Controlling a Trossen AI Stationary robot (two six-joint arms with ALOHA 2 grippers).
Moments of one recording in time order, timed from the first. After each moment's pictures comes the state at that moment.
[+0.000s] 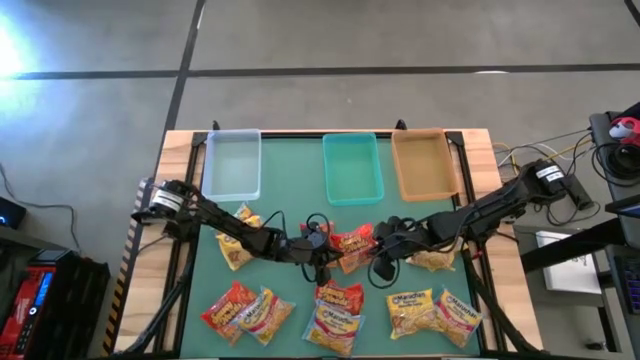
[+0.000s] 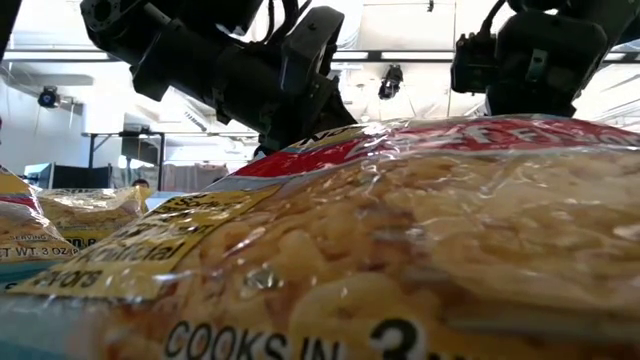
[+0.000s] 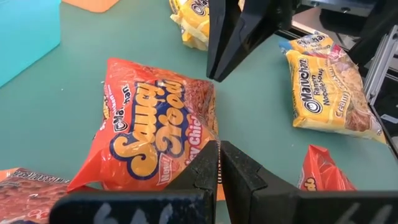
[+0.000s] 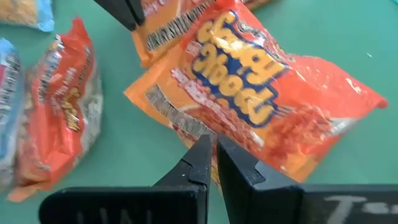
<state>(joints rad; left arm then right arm) -0.28 1.90 0.93 0.52 -0.31 -0.51 0.33 1.39 0.68 -0.19 0.19 0.72</state>
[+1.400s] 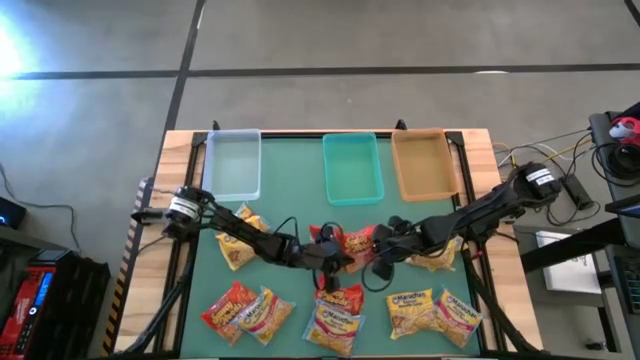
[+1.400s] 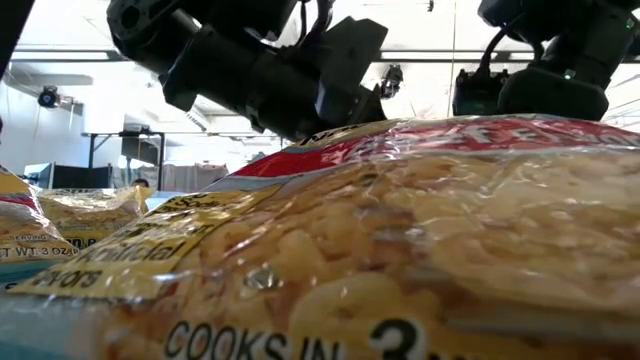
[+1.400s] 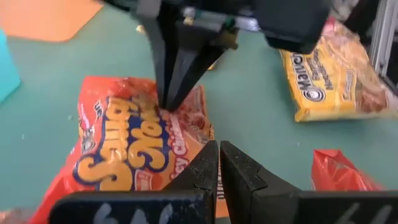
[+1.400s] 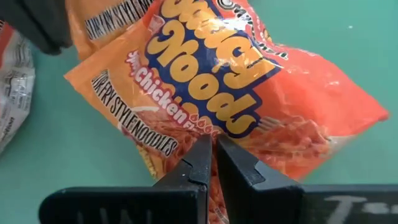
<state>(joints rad) -0.29 2.03 1.07 0.51 -0.30 -0.28 0.33 1.49 0.68 -0.22 0.24 0.71</state>
